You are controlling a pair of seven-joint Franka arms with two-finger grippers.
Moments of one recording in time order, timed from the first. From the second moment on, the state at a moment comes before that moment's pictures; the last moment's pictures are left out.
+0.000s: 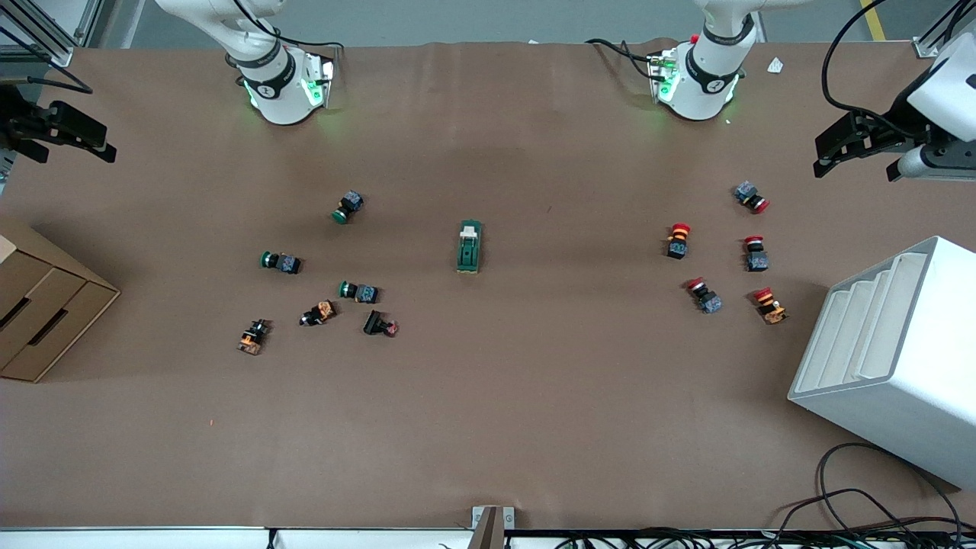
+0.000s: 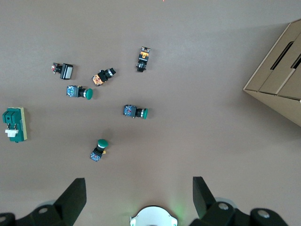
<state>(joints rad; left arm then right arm) 0.05 -0.06 -0.15 -1.56 -0.01 1.50 -0.03 -0.02 -0.09 -0.02 -1.56 0.02 1.38 -0.01</state>
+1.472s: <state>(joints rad) -0.44 0.25 -0.26 -1.48 0.10 1.66 -0.68 -0.02 -0.09 -0.02 -1.56 -0.01 1.36 -0.05</state>
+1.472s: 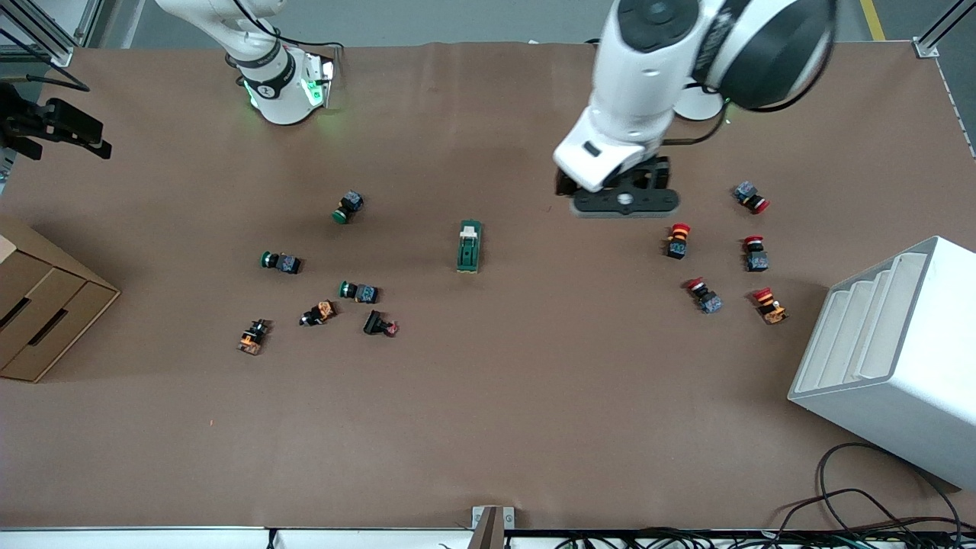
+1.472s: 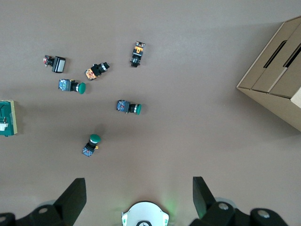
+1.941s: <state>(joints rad) -0.66 0.37 -0.26 -1.55 0.16 1.82 -1.03 -0.02 -0.09 -0.02 -1.56 -0.01 1.36 -0.05</state>
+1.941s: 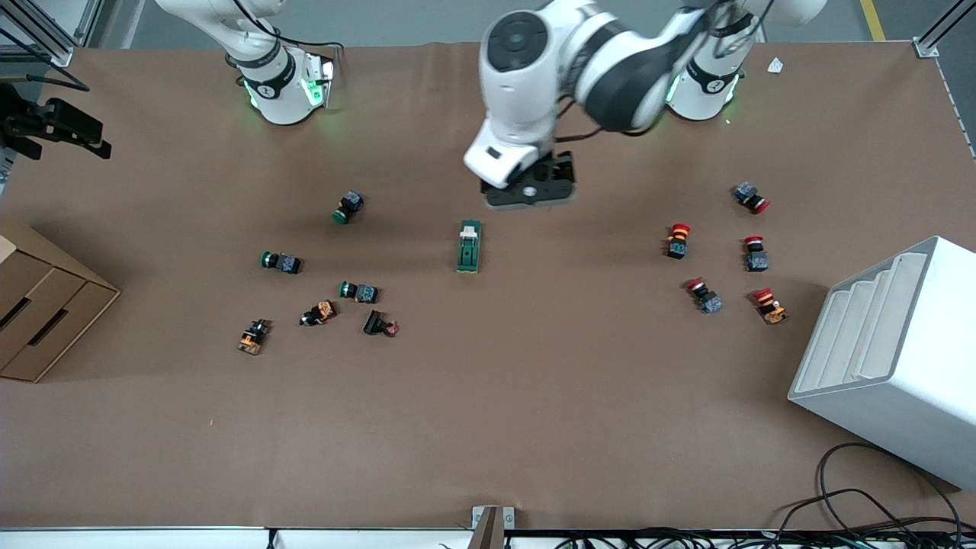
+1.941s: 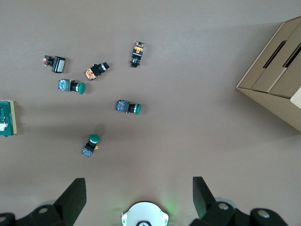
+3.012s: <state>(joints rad) -0.98 0.60 -0.26 -1.80 0.73 2.19 -1.80 -0.02 -0.09 -0.02 -1.55 -0.01 1.36 -0.05</state>
